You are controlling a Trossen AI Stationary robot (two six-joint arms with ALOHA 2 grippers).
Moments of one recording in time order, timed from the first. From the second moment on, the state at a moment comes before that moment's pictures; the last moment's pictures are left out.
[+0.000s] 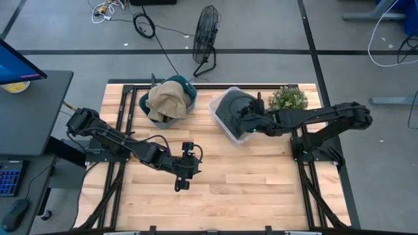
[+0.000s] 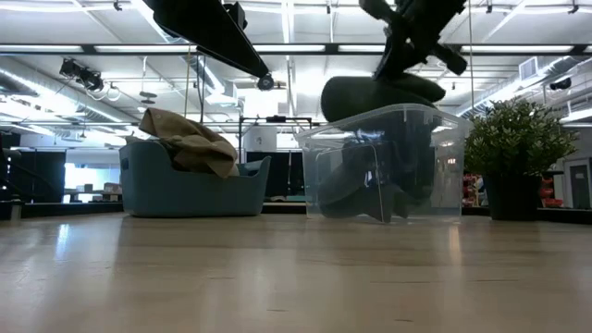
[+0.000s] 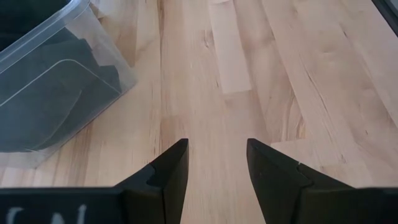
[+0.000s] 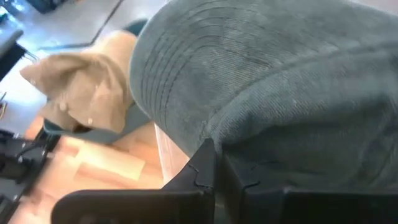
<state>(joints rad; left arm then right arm) -0.41 1.55 1.06 -0.29 -0.37 -0.08 0.06 1.33 1.12 -0.66 0.71 1.19</state>
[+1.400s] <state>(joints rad) -0.41 1.55 1.06 -0.29 -0.37 -0.08 0.04 1.24 1.05 -0.49 0.45 0.64</state>
